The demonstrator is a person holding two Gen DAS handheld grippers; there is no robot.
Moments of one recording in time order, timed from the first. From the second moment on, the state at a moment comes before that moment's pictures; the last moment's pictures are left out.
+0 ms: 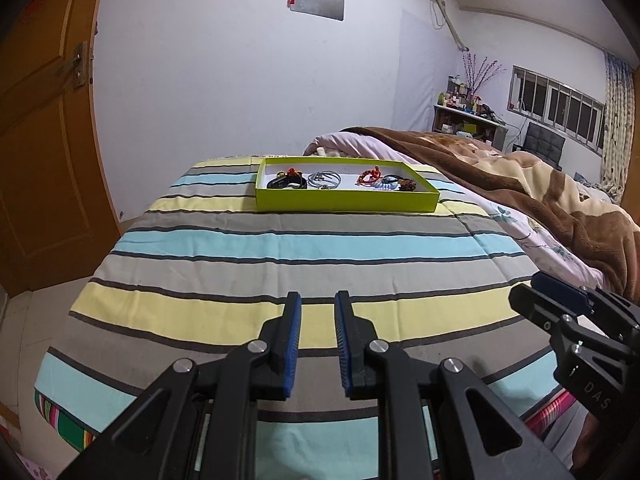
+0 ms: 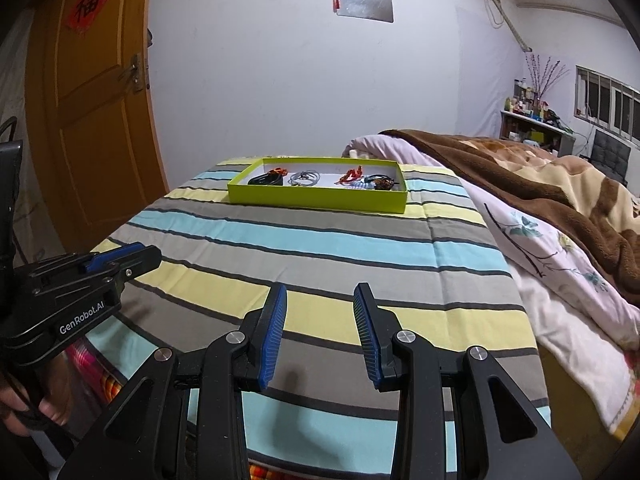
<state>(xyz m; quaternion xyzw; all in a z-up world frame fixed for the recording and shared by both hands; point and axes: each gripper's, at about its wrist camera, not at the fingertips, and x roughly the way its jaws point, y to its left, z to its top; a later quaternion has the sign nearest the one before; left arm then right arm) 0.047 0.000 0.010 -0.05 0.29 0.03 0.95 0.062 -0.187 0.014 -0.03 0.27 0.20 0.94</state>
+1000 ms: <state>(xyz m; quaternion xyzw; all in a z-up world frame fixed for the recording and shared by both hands) 0.044 0.000 0.010 -0.04 0.30 0.04 0.95 0.064 -0.189 0.013 -0.03 0.28 0.19 0.94</state>
